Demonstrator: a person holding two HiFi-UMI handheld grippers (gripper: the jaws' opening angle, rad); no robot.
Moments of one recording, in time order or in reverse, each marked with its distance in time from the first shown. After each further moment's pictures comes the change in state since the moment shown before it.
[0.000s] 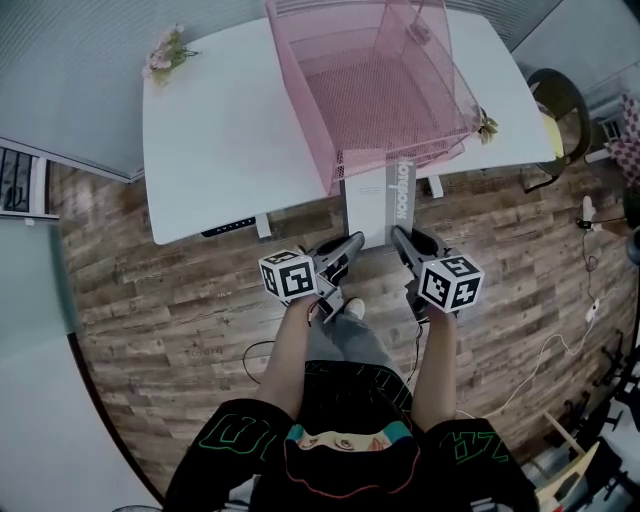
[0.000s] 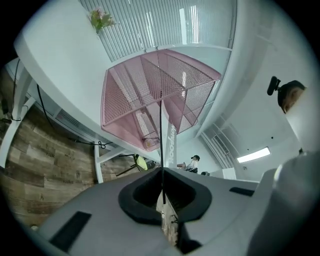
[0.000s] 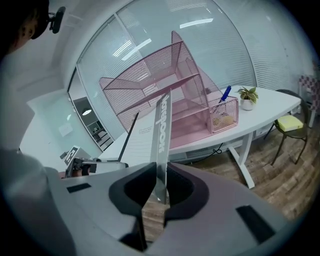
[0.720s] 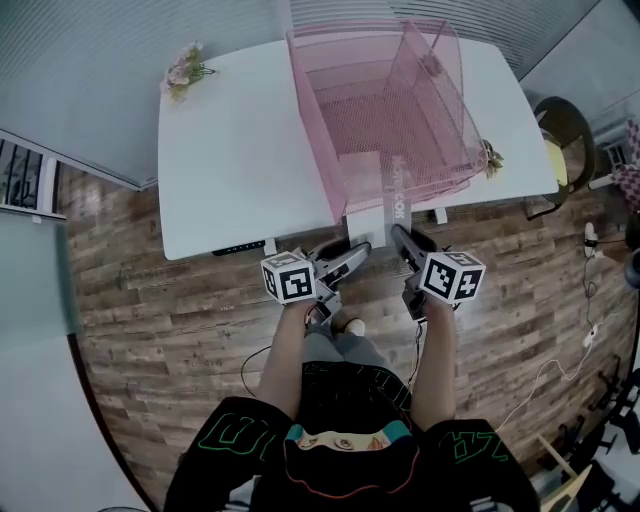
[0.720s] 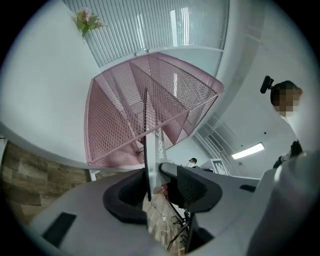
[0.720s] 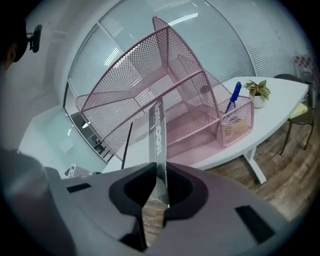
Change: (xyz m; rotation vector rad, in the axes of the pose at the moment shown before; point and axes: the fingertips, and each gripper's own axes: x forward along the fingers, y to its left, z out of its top) left arm 0.019 0.001 0.055 0.071 -0.017 -0.065; right arm 0.044 -0.016 0.061 0.143 -0.013 0.046
